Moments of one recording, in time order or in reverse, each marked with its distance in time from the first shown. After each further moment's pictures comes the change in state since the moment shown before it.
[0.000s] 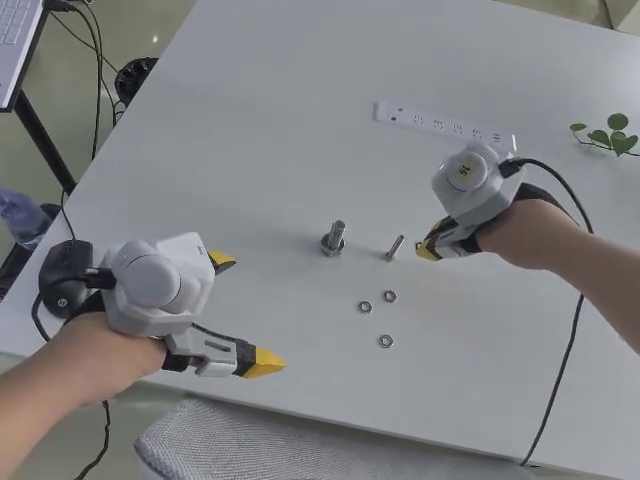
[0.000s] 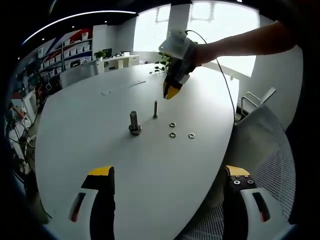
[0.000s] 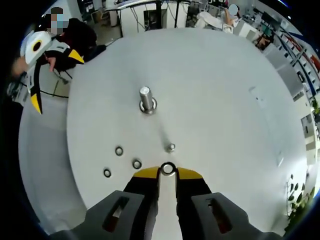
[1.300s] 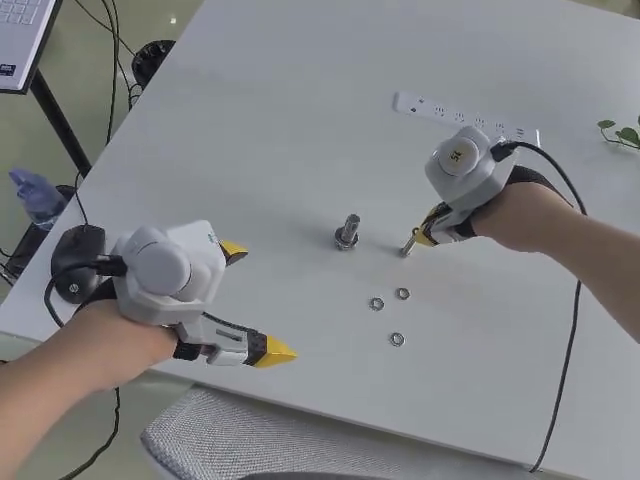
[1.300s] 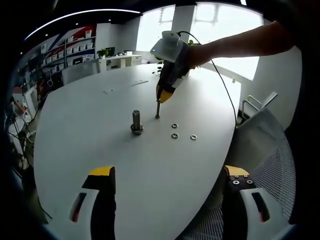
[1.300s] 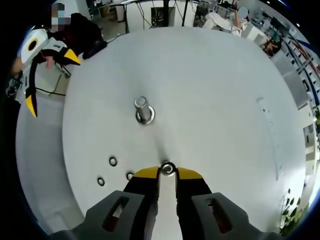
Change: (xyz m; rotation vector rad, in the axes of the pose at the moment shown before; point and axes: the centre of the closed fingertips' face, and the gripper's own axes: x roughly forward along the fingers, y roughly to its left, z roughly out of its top) left arm 0.003 0.005 0.002 -0.035 -0.005 0.002; right arm 0.025 -0.010 0.019 -0.060 0.023 0.020
